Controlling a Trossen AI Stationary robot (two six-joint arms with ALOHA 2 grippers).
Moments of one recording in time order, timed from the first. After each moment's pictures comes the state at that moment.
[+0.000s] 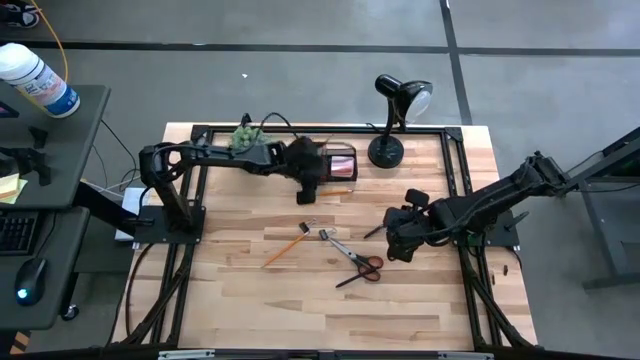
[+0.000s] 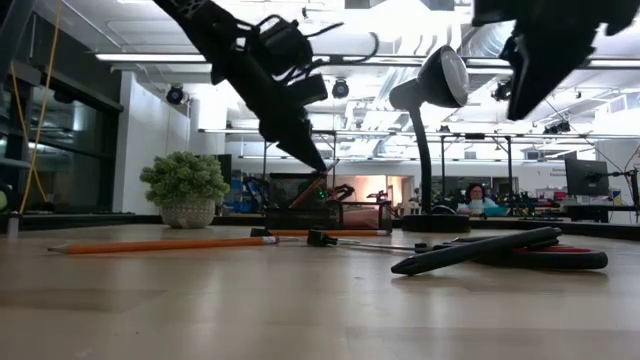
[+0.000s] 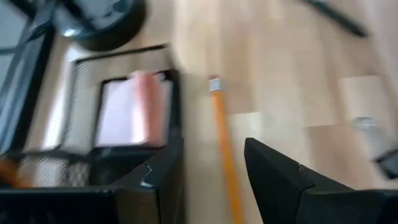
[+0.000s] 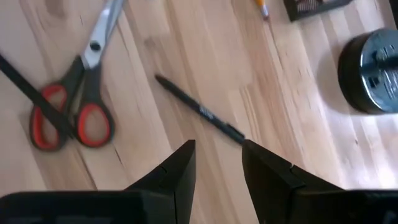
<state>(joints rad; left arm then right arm) 0.41 1.75 1.13 -0.21 0.08 0.37 0.39 1.37 1.08 -1.11 0.41 0.66</state>
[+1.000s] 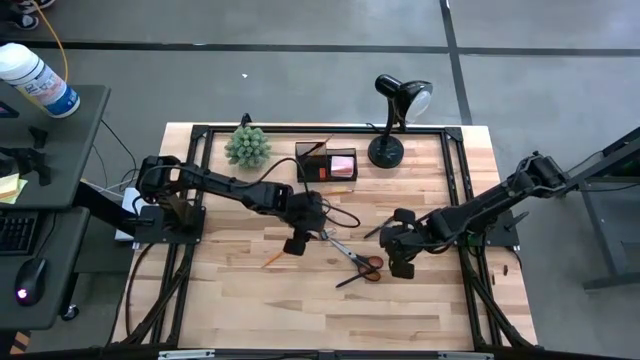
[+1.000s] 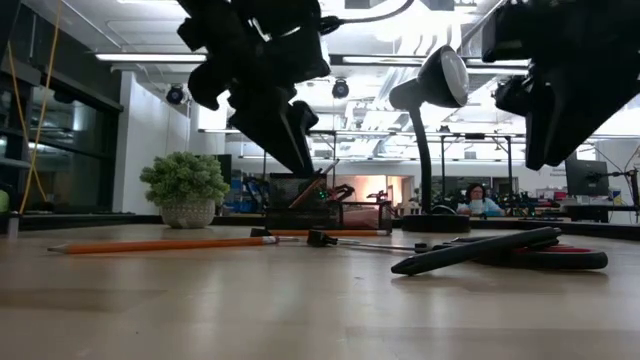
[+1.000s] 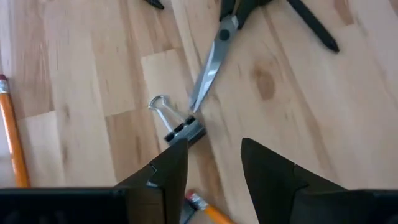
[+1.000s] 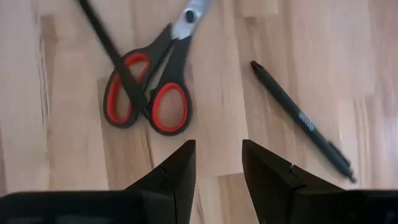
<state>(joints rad) 0.07 1.75 1.13 -0.39 0.11 0.21 0.41 1.37 0.85 -0.72 0.19 0.48</state>
